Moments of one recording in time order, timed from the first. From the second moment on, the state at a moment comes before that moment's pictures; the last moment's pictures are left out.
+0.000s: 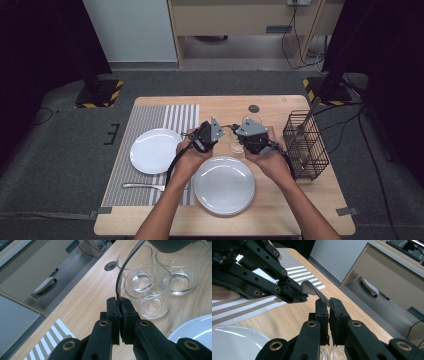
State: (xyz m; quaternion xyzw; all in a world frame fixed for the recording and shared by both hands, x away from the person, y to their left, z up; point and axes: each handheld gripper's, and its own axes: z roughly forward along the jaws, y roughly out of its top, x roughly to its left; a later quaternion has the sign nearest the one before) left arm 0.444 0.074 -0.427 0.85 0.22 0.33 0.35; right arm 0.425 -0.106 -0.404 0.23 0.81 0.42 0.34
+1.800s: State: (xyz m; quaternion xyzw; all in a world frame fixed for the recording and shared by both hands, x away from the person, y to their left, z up) left arm 0.448 0.104 -0.426 0.83 0.25 0.36 0.35; right arm 0.403 -0.128 -0.465 0.30 0.77 0.45 0.32
